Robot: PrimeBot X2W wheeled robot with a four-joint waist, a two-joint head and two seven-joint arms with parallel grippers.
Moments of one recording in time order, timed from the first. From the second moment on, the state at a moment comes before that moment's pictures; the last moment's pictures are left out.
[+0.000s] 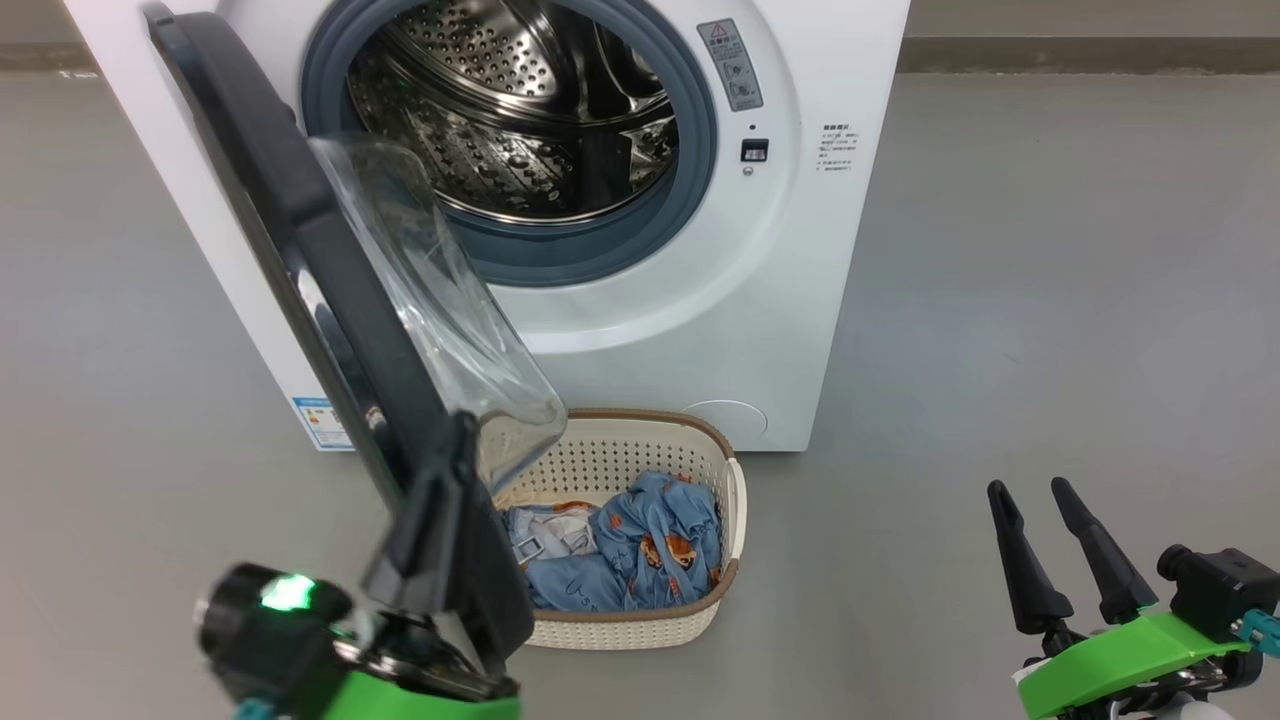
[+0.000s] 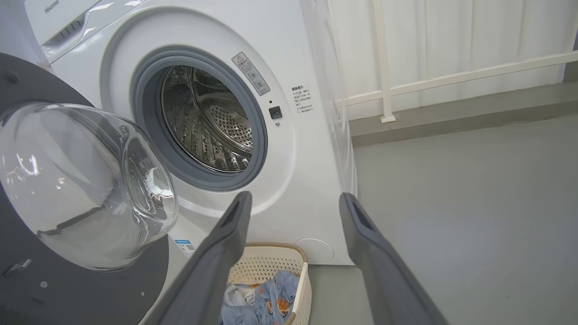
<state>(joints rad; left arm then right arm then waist) -0.06 0.04 -0.25 -0.24 -0.24 -0.13 -0.26 -0.07 -0.22 0.08 0.22 0.53 0.12 -0.25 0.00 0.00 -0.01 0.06</state>
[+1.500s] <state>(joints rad) -0.08 0.03 -0.33 0.15 -0.37 -0.11 -0.26 -0.07 -0.20 0.08 0.24 0.54 0.12 -0.25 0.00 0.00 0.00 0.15</state>
